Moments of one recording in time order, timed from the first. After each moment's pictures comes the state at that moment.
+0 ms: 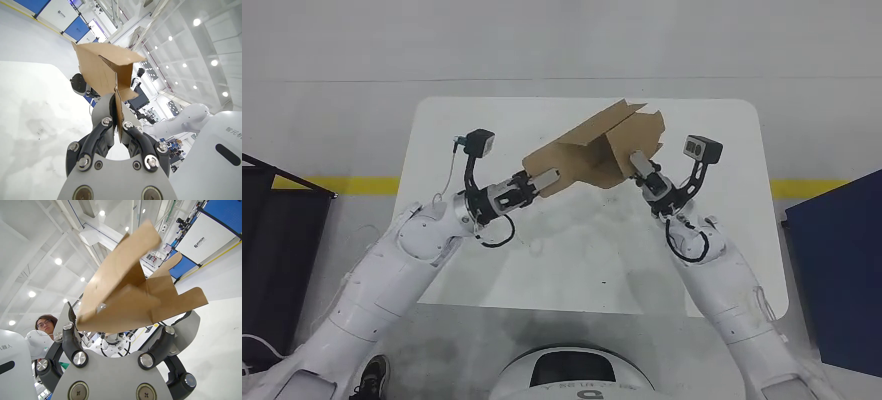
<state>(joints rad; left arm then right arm) 1.16 -0.99 -0.99 -1.62 -0.17 -0.73 -0.48 -1.28 -1.23 1.21 -1.47 0.16 -0.88 0.33</state>
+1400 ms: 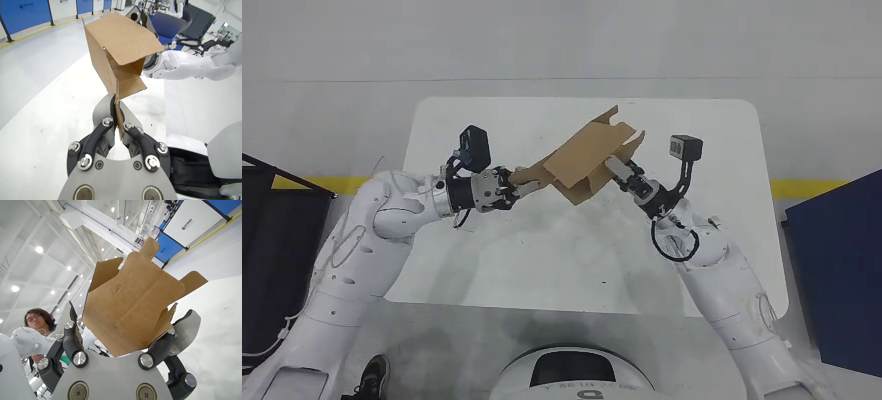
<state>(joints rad) 1.13 -0.99 -1.20 -1.62 0.71 -0.99 -0.35 -1.32 -1.22 1.22 -1.56 0.04 -0.70 0.40</state>
